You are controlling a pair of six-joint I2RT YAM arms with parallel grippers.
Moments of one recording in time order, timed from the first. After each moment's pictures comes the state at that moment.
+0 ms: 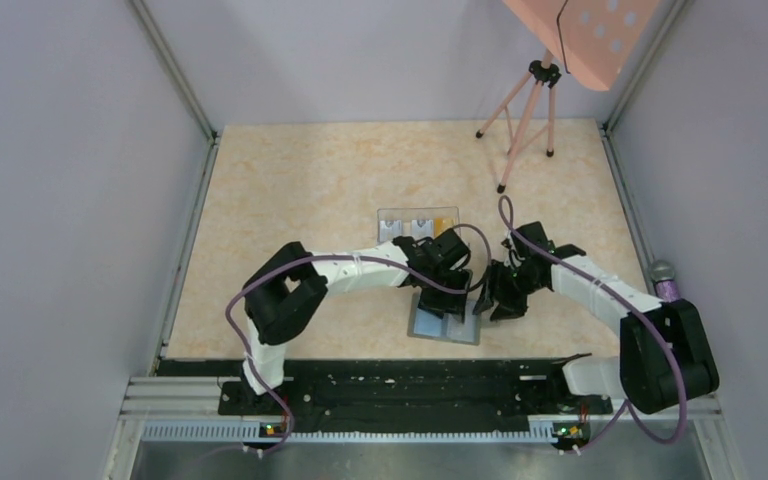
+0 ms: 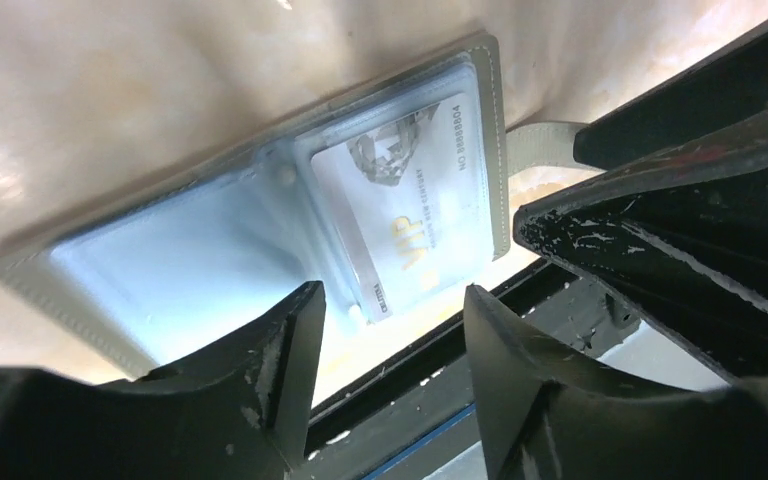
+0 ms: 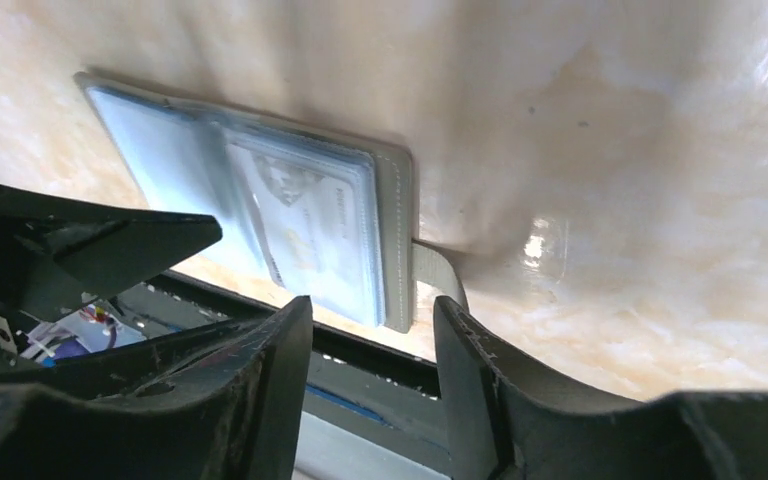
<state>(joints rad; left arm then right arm) -1.02 1.96 1.36 -0.51 0.26 -0.73 0.31 1.29 0.64 -0.65 -0.39 0.55</state>
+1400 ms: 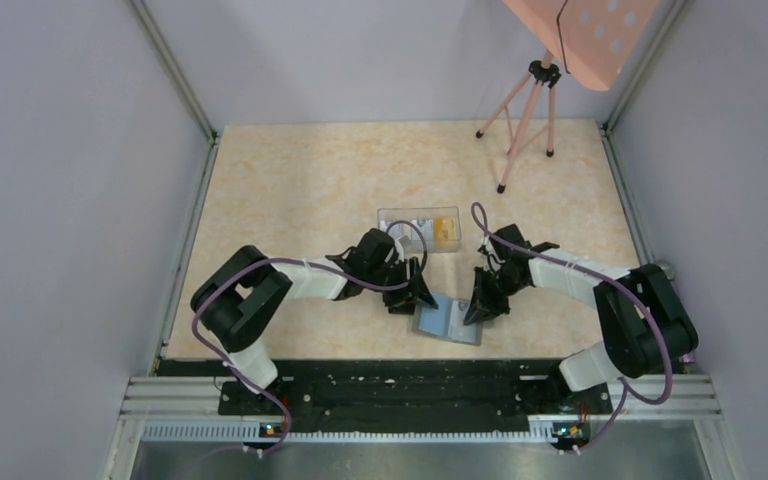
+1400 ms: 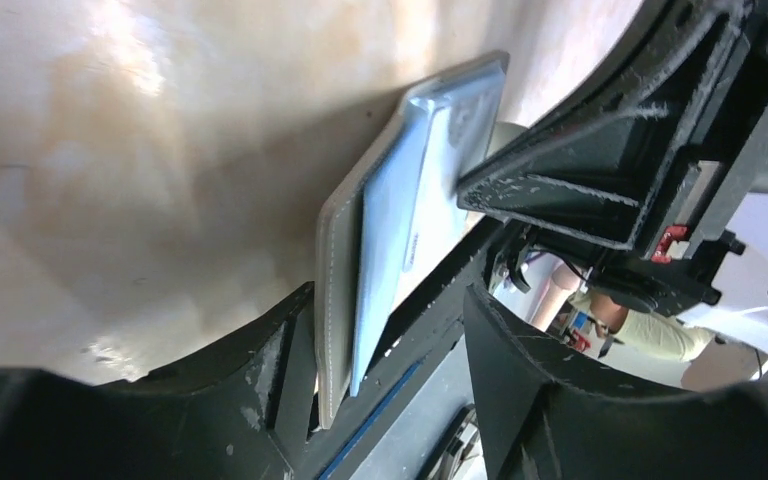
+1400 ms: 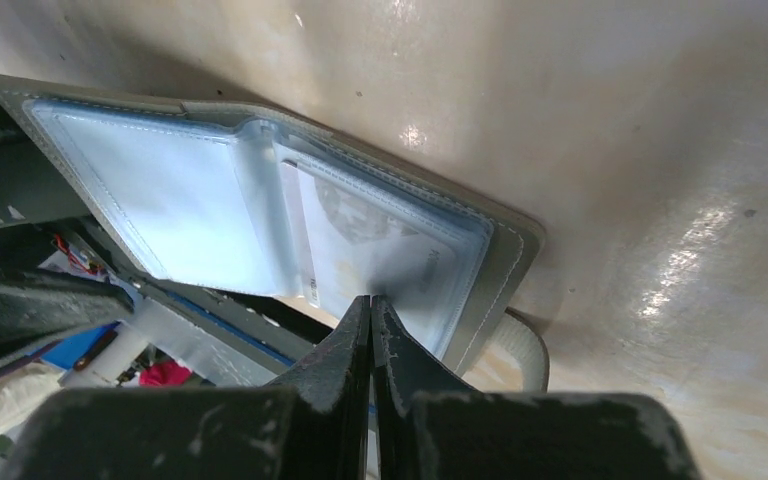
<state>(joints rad) -0.74 1.72 0.77 0.14 0.58 -1.00 0.41 1.46 0.67 -0.55 -0.48 0.54</state>
